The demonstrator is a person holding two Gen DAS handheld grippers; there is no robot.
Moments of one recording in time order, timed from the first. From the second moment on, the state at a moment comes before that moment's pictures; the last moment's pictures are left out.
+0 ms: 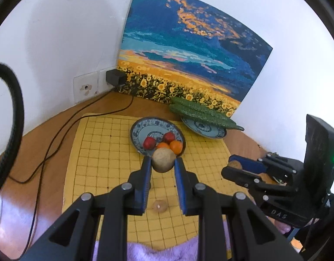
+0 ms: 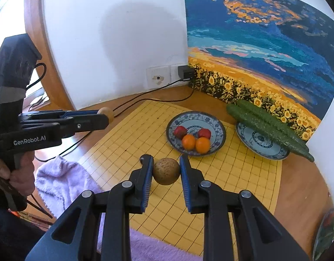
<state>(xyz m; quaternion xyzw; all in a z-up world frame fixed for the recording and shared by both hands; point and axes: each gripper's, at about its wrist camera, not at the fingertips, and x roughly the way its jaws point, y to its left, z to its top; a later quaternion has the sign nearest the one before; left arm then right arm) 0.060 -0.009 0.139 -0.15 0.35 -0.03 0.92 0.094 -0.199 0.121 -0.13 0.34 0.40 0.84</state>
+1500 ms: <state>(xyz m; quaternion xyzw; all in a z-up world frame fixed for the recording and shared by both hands) 0.231 0.030 0.006 -0.27 0.48 -0.07 0.84 0.294 -0.156 0.011 0.03 0.49 0.40 0.78</state>
